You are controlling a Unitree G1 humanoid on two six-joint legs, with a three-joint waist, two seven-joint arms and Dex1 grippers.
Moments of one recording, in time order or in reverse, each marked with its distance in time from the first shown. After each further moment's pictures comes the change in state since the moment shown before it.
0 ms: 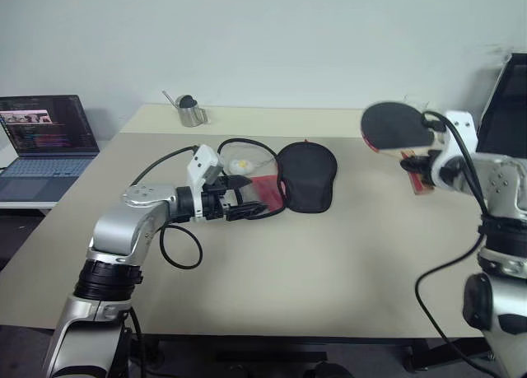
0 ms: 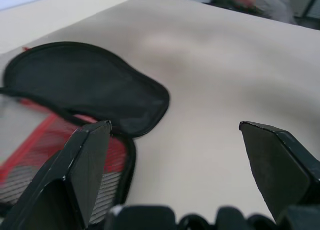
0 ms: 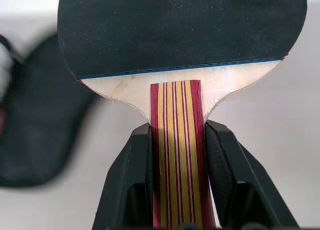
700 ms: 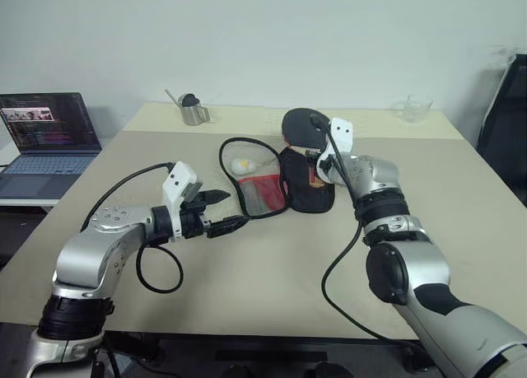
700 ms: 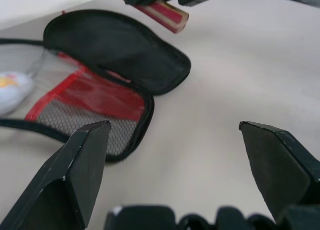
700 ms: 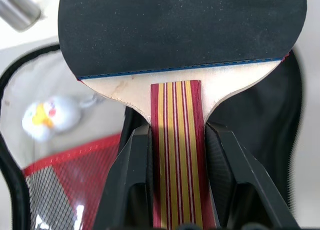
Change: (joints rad) left arm 0.236 0.076 0.120 -0.247 -0.064 0.120 0.115; right arm -0.265 0.481 -0.009 0.775 -0.060 -0.605 -0.318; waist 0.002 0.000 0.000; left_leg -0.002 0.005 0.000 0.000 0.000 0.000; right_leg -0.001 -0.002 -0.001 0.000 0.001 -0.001
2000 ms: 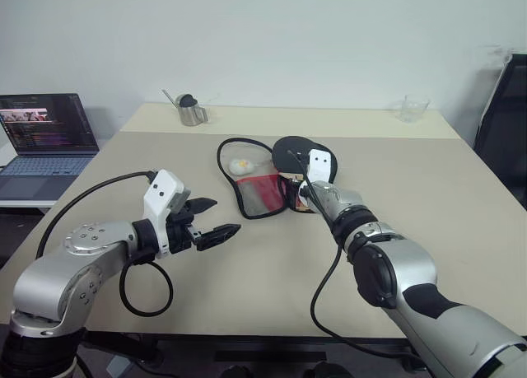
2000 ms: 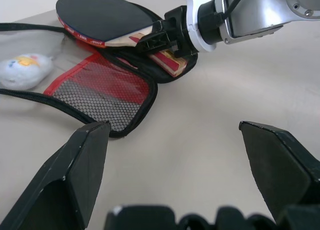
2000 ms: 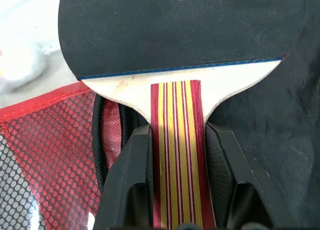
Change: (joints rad) left arm 0.139 0.059 0.116 -0.241 -0.148 0.150 0.175; right arm -0.024 0.062 0.027 0.401 -0.051 -0.389 -0.006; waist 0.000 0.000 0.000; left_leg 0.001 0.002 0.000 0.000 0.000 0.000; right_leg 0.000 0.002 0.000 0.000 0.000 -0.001
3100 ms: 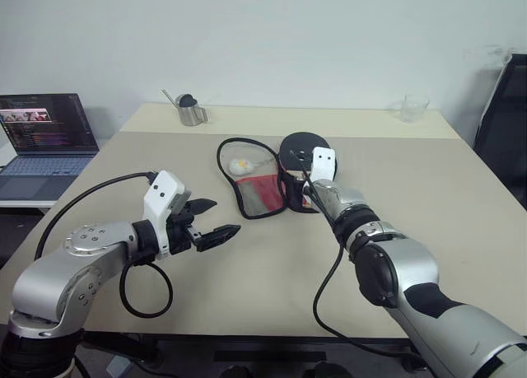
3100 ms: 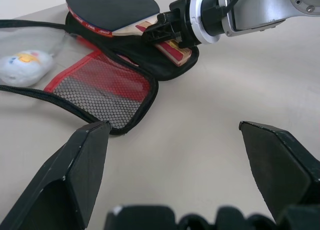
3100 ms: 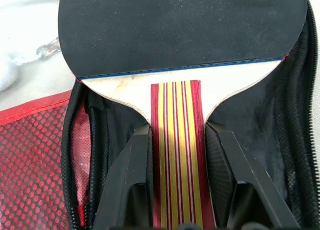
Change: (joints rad) left arm 0.002 0.016 -0.006 -0.002 -0.014 -0.001 0.017; right arm 0.000 -0.011 0.011 0.002 -0.046 -0.021 -0.052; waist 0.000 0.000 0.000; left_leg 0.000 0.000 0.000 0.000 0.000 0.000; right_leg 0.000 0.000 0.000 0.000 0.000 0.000
